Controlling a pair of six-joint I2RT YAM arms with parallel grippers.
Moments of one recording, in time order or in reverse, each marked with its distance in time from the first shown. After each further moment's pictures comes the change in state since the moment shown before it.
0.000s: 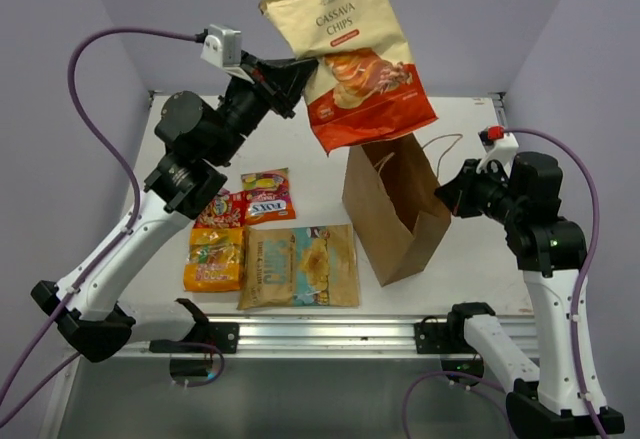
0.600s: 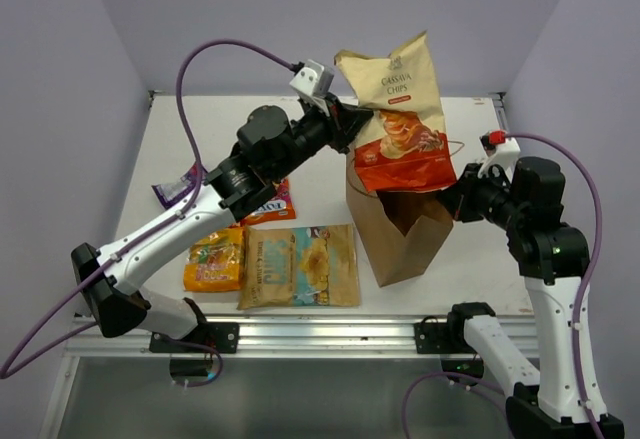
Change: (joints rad) left arm -0.201 0.174 0.007 -0.046 -0.036 0.043; right arm 0.000 -0.022 -0.003 -0.023 0.000 -0.003
